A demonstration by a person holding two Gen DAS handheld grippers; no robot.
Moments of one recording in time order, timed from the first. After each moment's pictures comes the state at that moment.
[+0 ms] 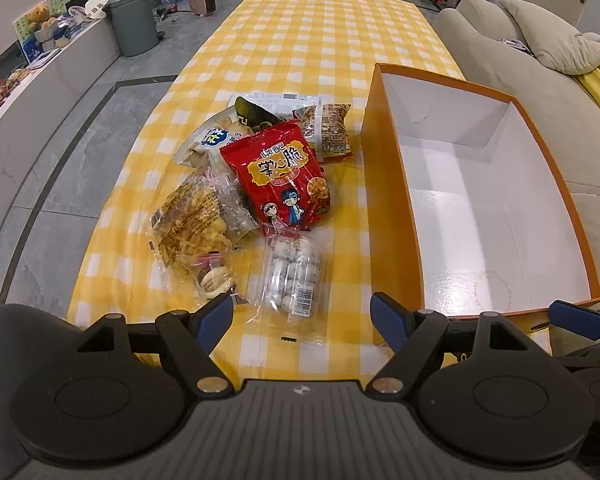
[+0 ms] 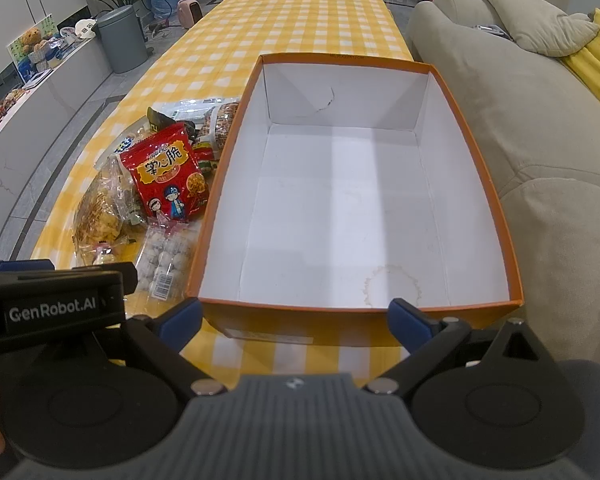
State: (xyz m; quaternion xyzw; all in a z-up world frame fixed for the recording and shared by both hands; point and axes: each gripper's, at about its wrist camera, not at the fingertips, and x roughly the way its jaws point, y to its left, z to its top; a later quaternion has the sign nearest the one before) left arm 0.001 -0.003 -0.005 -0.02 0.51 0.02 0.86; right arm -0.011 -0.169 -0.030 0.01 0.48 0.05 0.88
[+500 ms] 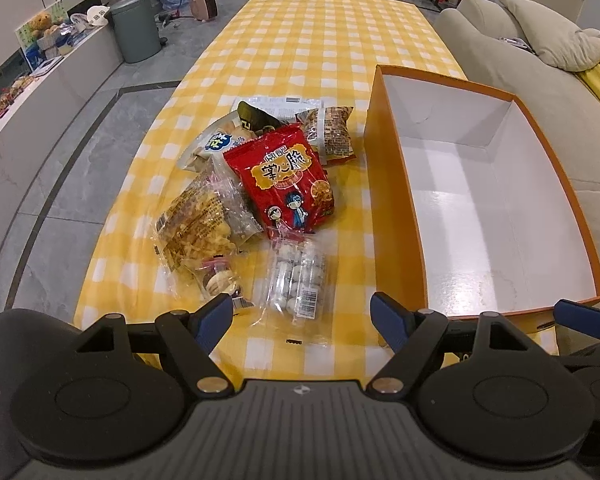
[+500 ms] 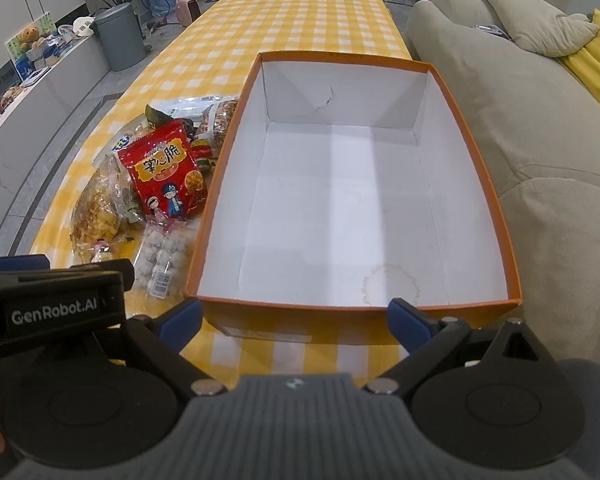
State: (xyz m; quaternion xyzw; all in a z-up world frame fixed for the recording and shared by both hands) left arm 0.000 -0.004 -0.004 -0.01 0.51 0.03 0.86; right arm -0.011 -0.170 -0.031 0.01 0.48 0.04 0.88
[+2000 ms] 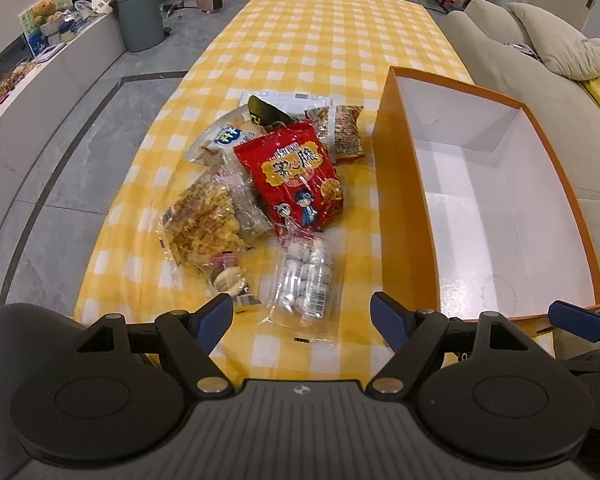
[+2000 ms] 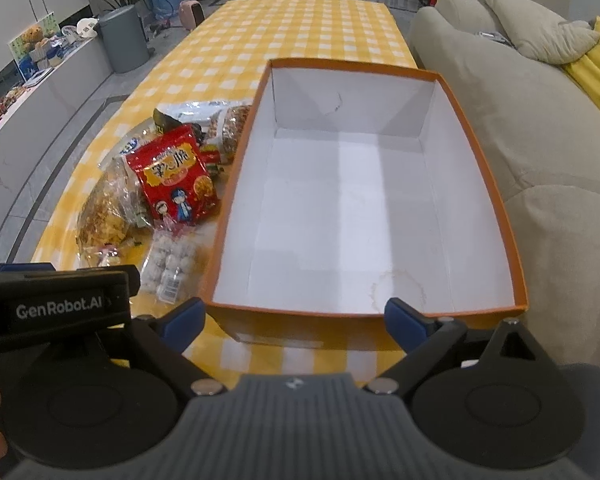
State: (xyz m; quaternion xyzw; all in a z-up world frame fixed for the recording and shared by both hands) left arm 0.000 0.011 -0.002 -0.03 0.52 0.03 0.86; right arm -0.012 -0.158 -0.027 0.00 0.47 0.05 0.88
